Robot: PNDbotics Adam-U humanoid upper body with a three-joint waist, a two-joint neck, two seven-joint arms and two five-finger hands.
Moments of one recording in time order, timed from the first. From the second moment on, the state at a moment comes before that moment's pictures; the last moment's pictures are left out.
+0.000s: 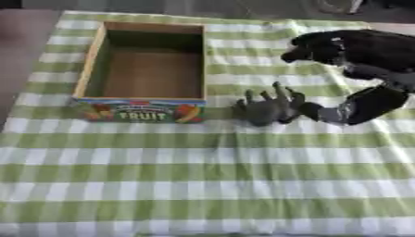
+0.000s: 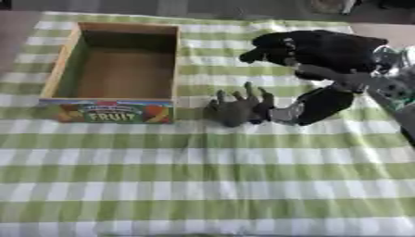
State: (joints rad) left arm -0.08 0.10 0.39 -1.98 0.10 -0.29 0.12; right arm -0.37 -0.89 0.15 -1.98 0.56 -0.23 0.53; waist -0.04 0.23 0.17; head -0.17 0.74
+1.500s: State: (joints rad) left arm -0.07 0.09 0.38 -1.98 0.11 -0.27 0.10; right arm -0.45 -0.67 0.21 -1.65 0.86 -0.27 0.54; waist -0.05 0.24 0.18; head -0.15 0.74
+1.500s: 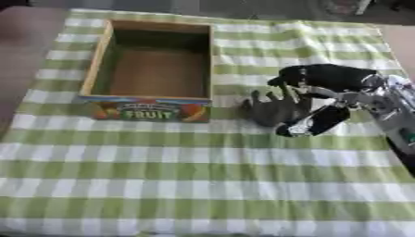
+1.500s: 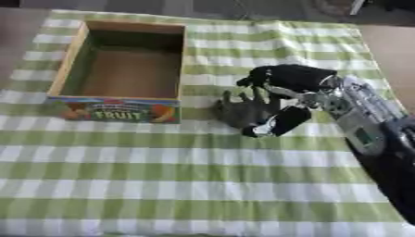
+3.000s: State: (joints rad) left arm -0.07 0.09 0.38 -1.98 0.11 -0.27 0.10; right arm -0.50 -0.62 0.26 -1.51 1.07 -0.31 0.45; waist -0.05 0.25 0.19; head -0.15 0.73
